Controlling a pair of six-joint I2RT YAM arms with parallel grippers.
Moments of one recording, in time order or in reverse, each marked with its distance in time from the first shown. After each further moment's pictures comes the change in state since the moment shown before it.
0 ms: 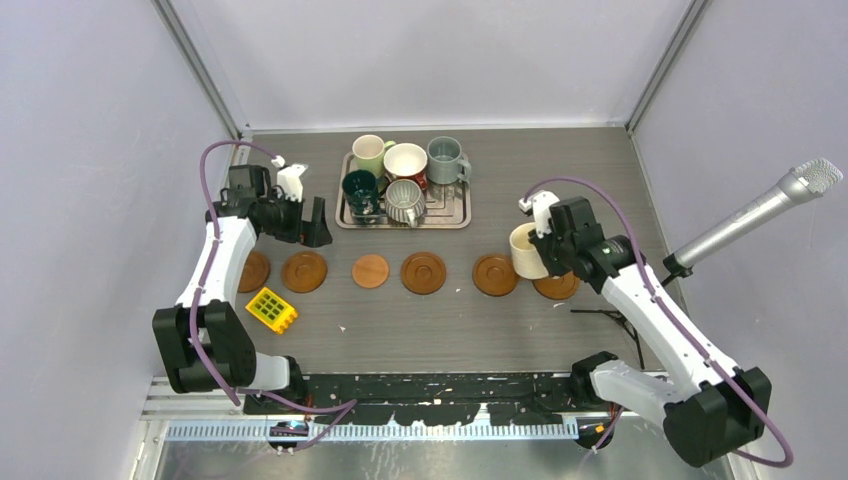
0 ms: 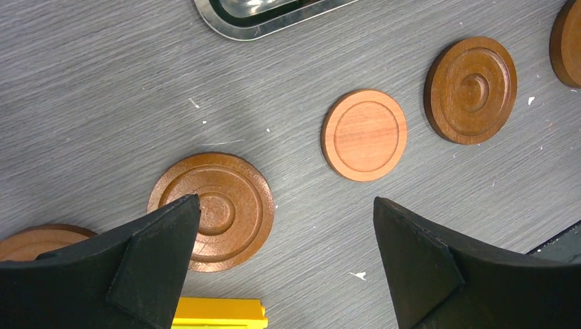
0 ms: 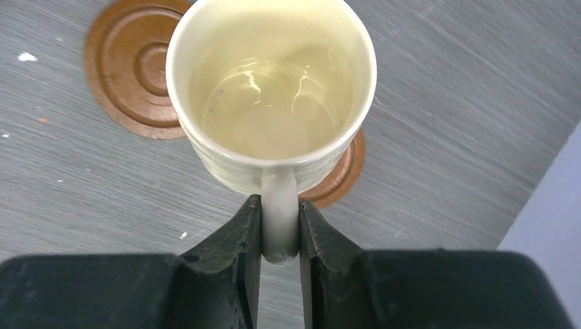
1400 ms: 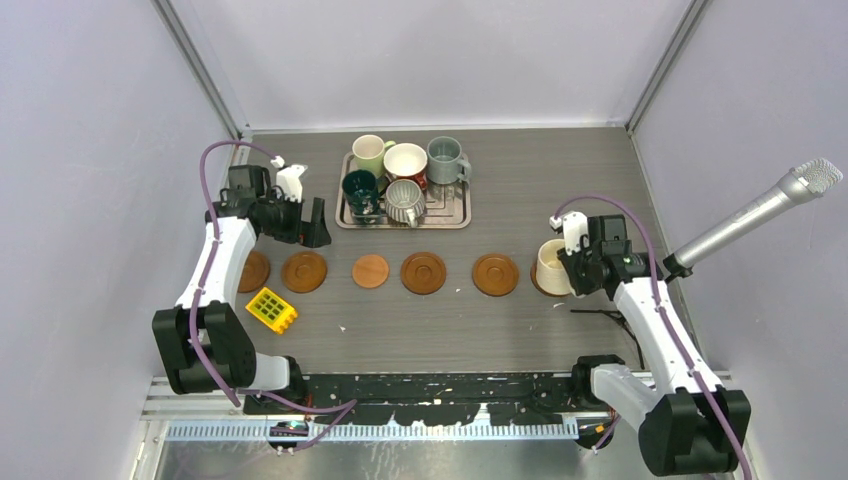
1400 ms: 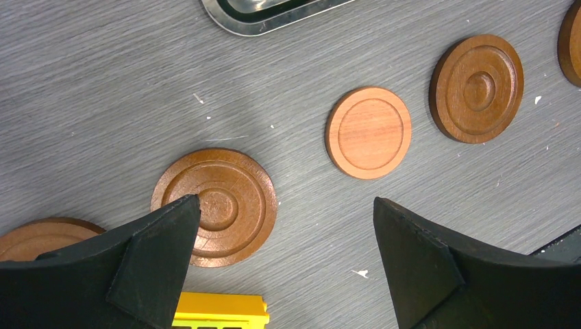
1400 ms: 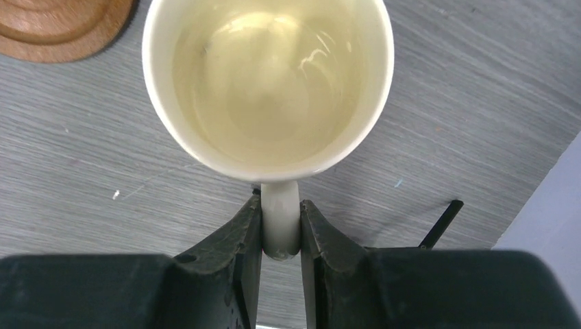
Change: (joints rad) left arm 0.000 -0.004 0.001 -0.008 -0.018 0.000; right arm -0.332 -0.103 -0.192 -0.008 -0.136 -0.179
